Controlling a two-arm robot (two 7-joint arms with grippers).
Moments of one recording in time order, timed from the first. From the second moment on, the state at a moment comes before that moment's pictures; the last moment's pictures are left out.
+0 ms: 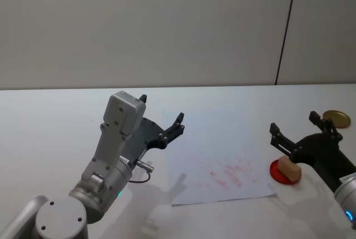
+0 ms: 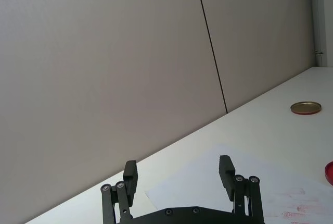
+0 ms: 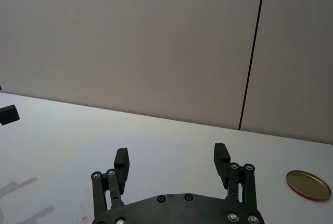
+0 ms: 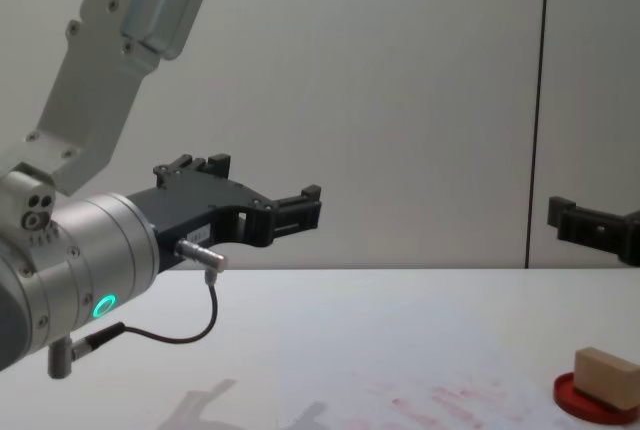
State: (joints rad) left arm -0.24 0.38 0.45 -1.63 -0.20 0.01 -0.01; right arm -0.01 0.34 -0.23 -1.77 0.29 0.03 0.07
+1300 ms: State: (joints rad) left arm -0.24 0.38 0.45 -1.63 -0.20 0.01 -0.01; right arm -0.01 0.34 -0.23 -1.77 0.29 0.03 0.07
